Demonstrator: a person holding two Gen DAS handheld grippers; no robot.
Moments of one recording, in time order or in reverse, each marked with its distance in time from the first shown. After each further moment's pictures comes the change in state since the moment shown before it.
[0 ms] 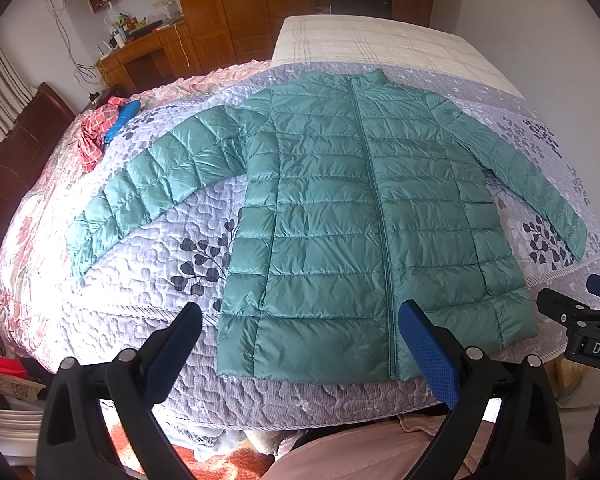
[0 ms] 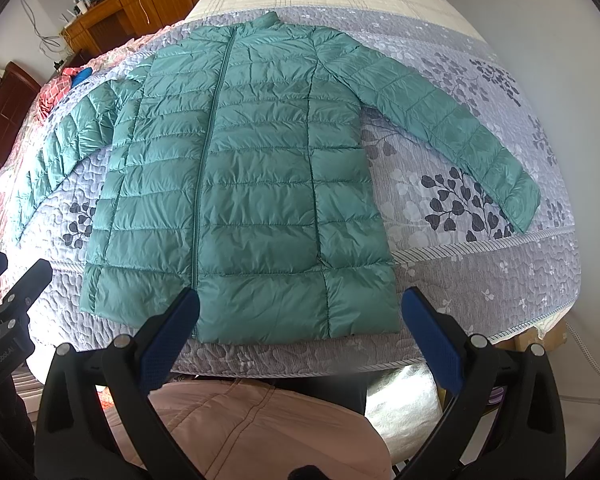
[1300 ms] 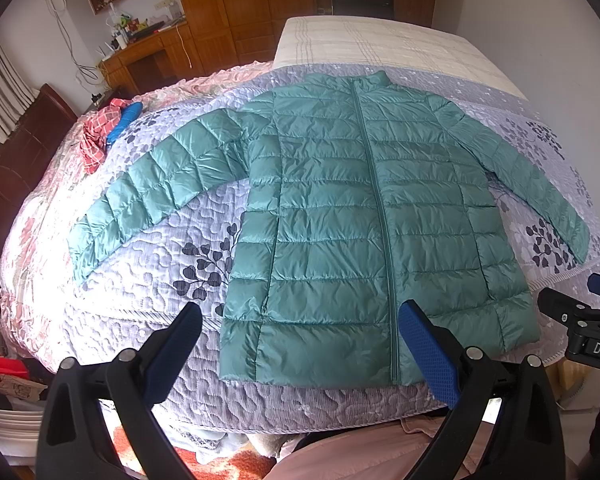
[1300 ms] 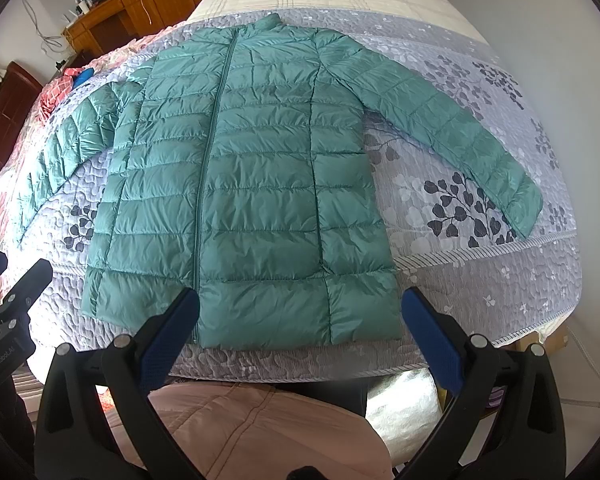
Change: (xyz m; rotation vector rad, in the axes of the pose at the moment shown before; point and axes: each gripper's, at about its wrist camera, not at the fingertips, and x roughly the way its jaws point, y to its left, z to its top) left arm 0.000 0.000 0.000 0.002 -0.002 0.003; right arm 0.002 0.001 0.007 0.000 -0.002 0.001
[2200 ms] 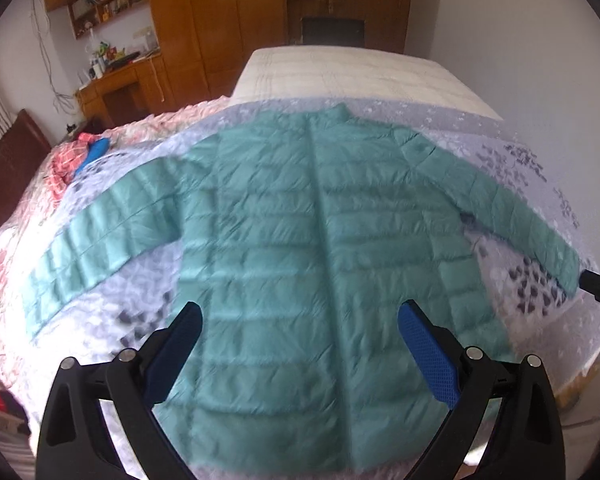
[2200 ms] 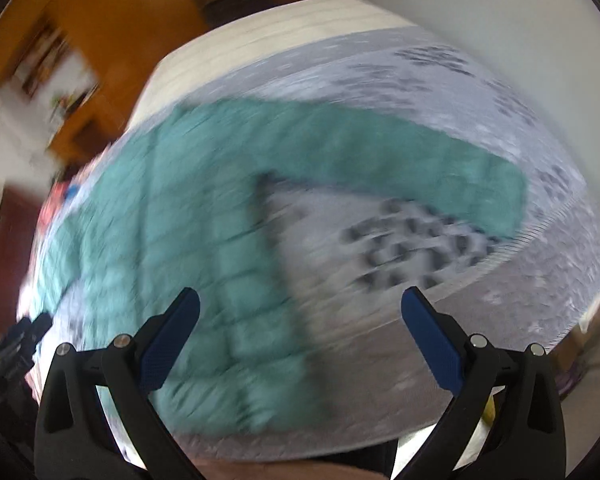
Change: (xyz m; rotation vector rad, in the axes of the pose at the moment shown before) left arm 0.054 -0.060 0.055 0.032 -0.153 -0.106; right arm 0.036 -0.209 0.019 0.402 -0.227 0.122
